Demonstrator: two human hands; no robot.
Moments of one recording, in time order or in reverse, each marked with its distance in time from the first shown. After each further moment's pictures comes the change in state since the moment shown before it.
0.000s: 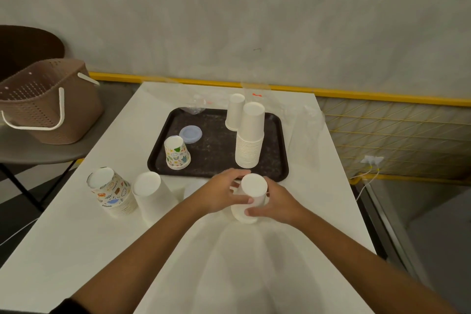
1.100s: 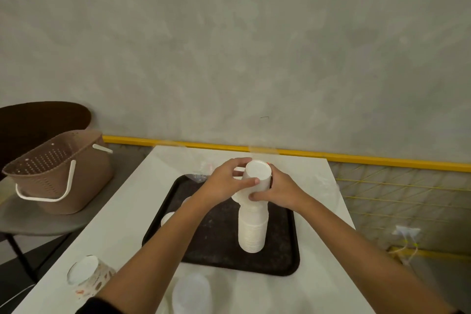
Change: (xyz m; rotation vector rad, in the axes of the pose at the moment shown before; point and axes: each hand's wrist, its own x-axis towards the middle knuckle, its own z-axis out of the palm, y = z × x) left_hand 0.111 0.091 -0.096 -0.005 0.338 0.047; right_hand 0.118 -0.102 -0.116 -0.119 0.150 -0.205
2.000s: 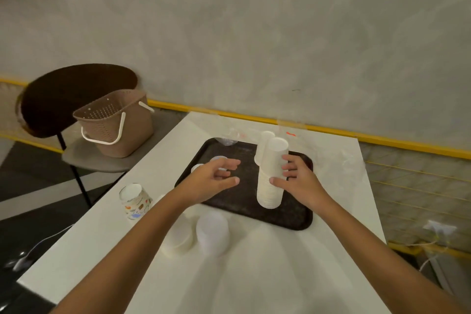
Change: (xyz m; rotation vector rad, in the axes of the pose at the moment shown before) left_hand -0.128 -0.038 -0.012 -0.007 0.052 -0.124; right_hand -0.072 0.020 0.029 0.158 0.018 0.059
